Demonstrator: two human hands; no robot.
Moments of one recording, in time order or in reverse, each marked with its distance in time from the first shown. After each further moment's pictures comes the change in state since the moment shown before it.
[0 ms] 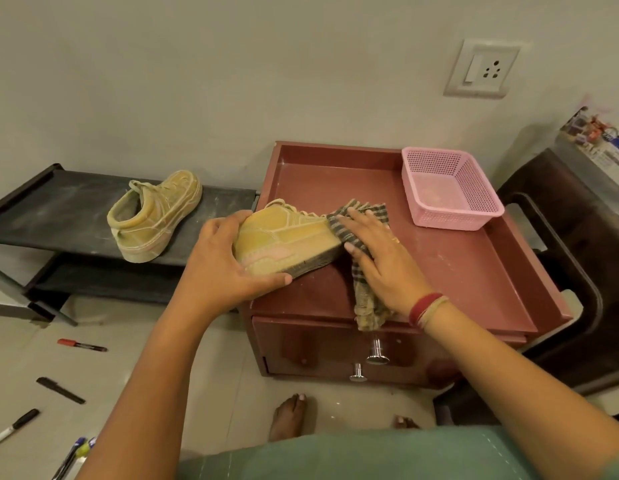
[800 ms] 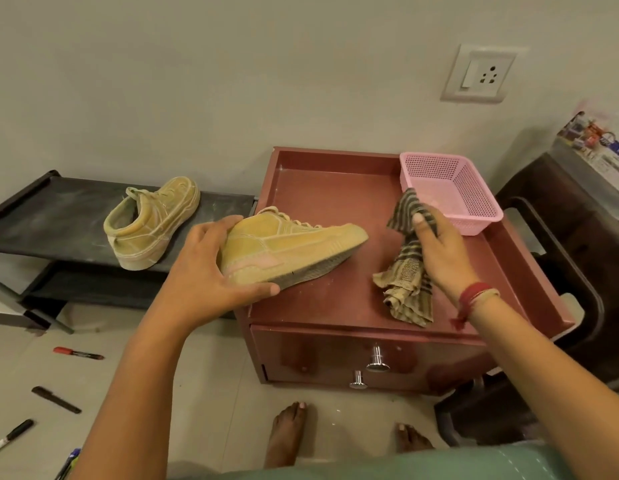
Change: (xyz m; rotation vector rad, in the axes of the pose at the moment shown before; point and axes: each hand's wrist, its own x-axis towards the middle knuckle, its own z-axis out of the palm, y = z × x) left_hand -0.001 -0.008 -0.013 -0.022 -0.058 0.018; right_hand 0.008 0.043 -0.036 0.454 0.345 0.411
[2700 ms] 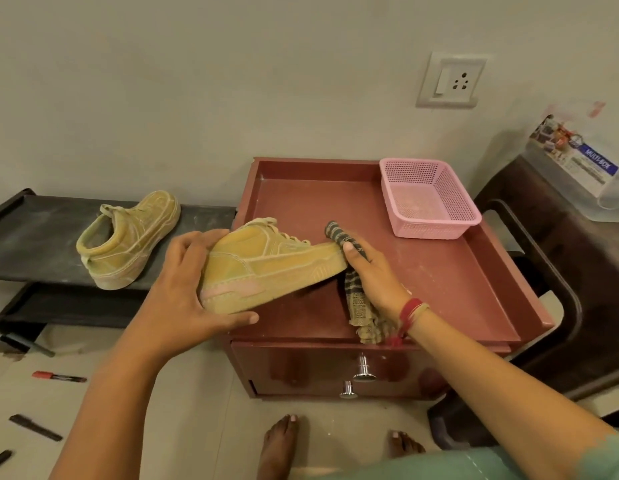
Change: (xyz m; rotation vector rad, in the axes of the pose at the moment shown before) left_hand -0.004 0.001 0.003 0.026 -0.001 0.210; right_hand -0.019 -0.004 0.043 0.279 -0.314 0.022
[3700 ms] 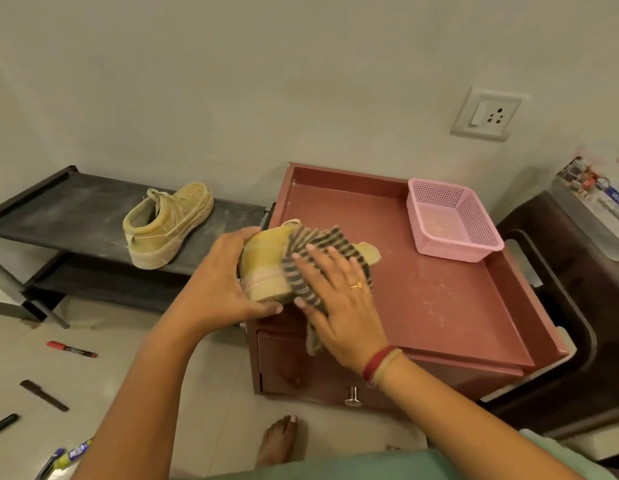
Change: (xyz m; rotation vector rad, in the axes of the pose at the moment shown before) left_hand -0.002 -0.016 -0.003 -0.104 -0.026 -0.069; right_hand -0.043 -0.015 0.075 -0.982 -0.047 -0.533
